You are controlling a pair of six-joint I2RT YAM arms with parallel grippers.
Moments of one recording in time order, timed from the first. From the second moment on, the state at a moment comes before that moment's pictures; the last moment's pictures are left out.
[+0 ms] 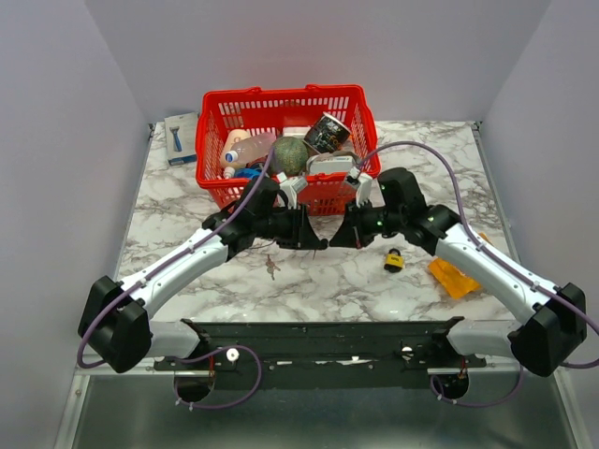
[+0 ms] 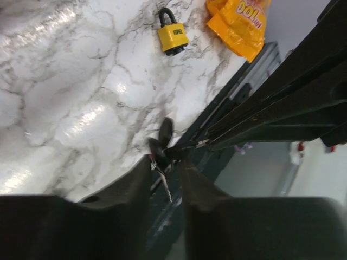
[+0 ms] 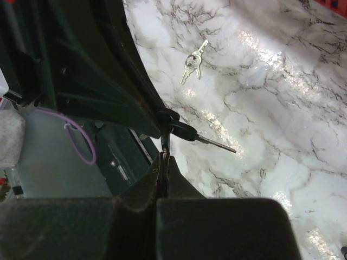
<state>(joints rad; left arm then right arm) -0.66 1.29 0.96 -0.29 0.53 -0.61 0.61 1.25 1.03 -0.45 -0.57 0.28</state>
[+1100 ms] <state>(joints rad) -1.09 1.26 1.09 -0.34 -0.35 -0.10 0.61 1.40 1.37 -0.79 -0.48 0.50</state>
